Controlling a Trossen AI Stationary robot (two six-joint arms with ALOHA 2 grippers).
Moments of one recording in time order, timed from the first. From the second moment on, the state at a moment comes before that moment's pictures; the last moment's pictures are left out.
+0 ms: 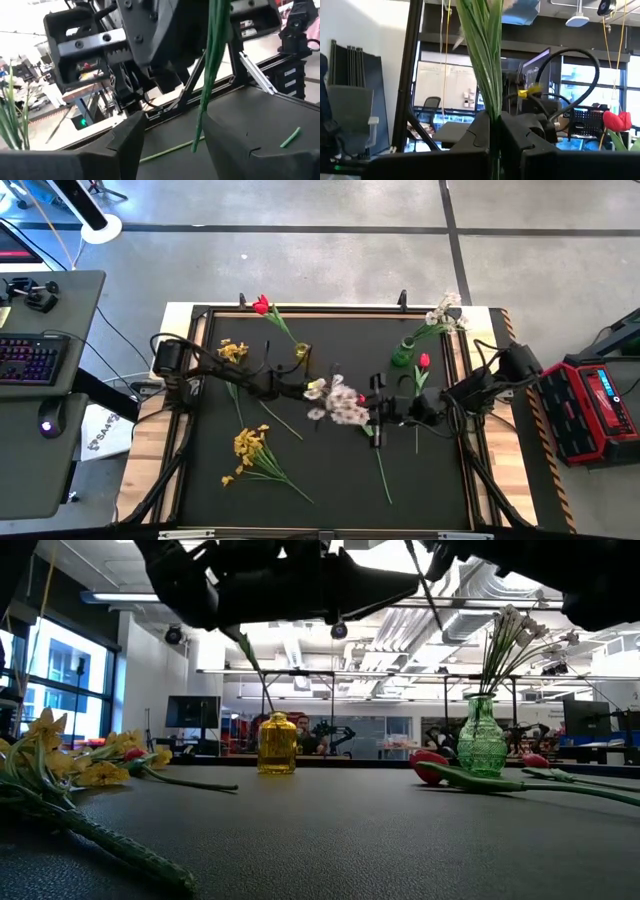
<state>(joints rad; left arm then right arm) -0.02 1.89 0.96 0.94 0.22 0.35 0.31 1.62 0.51 1.57 0.25 -0.24</state>
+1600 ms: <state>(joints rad) -0.05 1.80 0.96 0.55 -0.08 0.18 0.45 1.42 0.51 0.87 0.77 0.00</state>
